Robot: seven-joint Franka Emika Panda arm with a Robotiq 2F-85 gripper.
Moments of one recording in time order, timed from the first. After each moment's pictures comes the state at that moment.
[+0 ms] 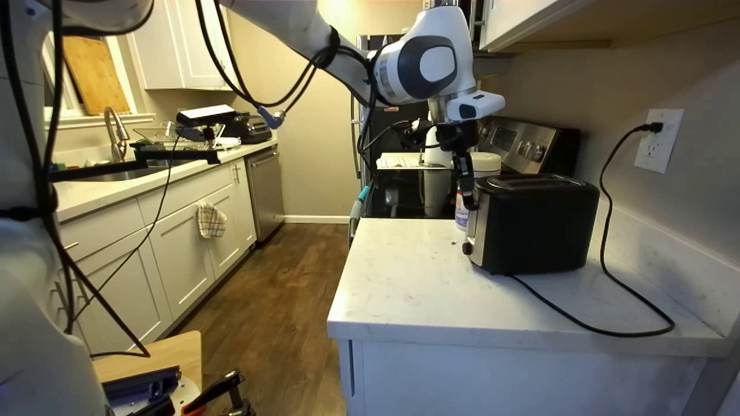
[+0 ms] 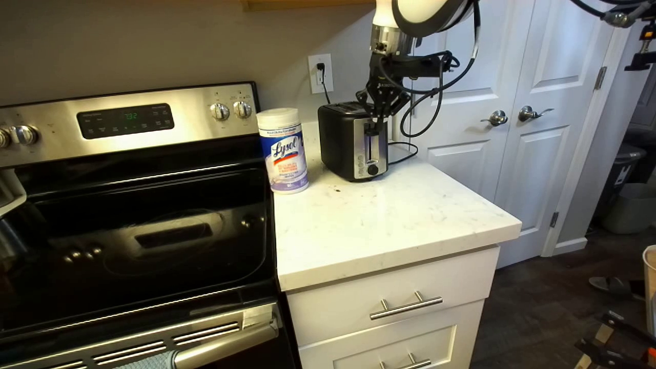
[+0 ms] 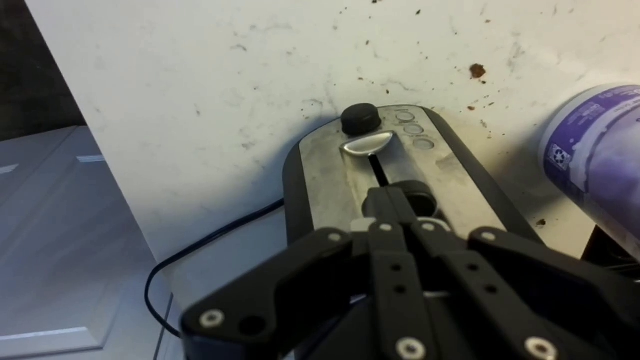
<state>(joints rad) 0.08 0.24 -0.04 -1.76 -0.09 2.24 0.81</state>
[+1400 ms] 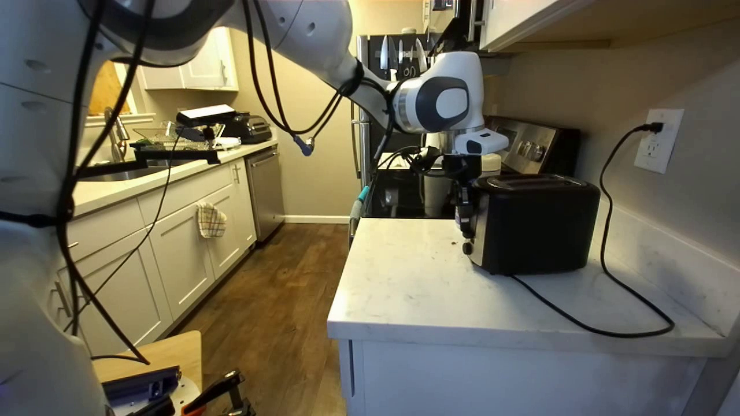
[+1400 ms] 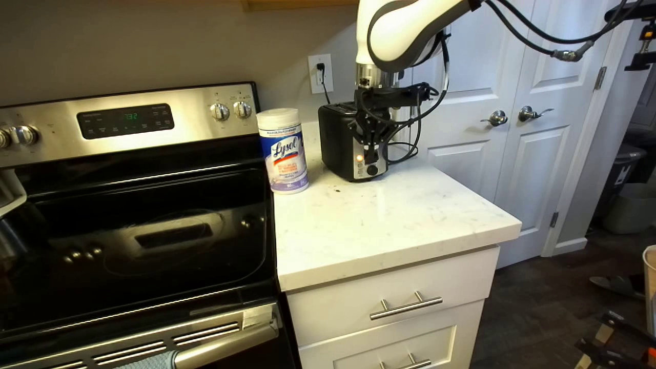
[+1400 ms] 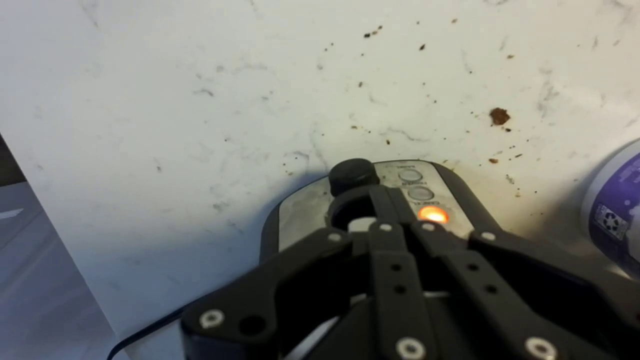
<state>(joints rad) 0.09 0.41 -0.03 -1.64 -0.04 2.19 0.81</state>
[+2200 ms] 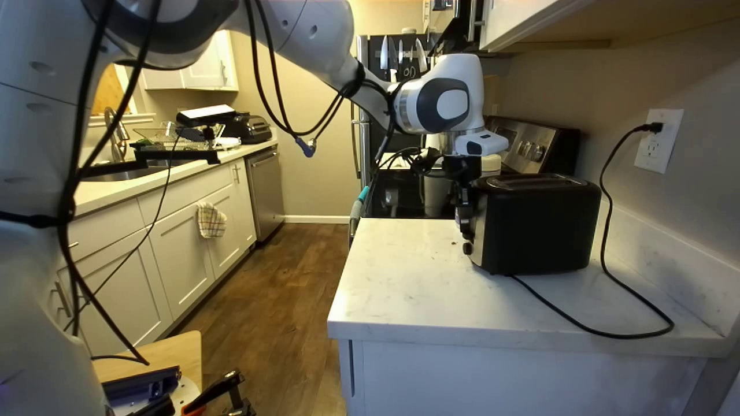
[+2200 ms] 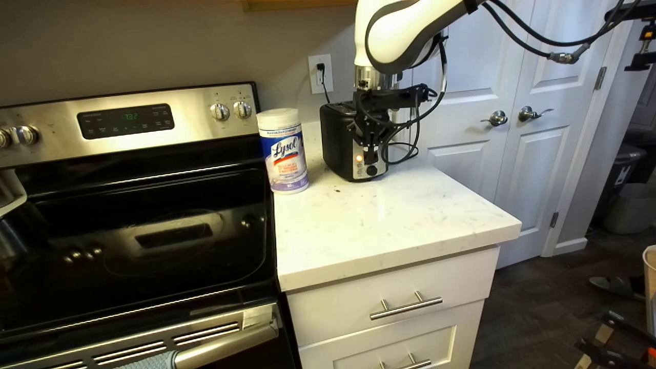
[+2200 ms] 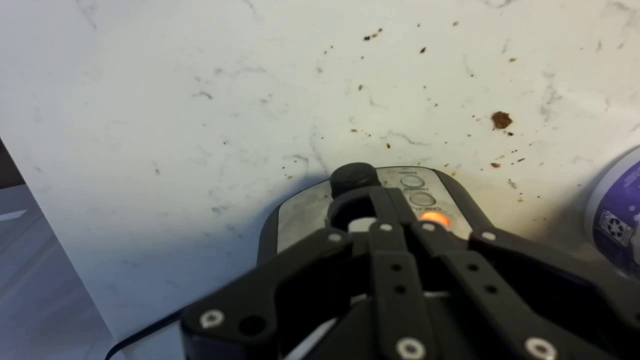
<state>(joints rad) 0.10 0.43 -0.04 -1.63 -0.04 2.18 0.81</state>
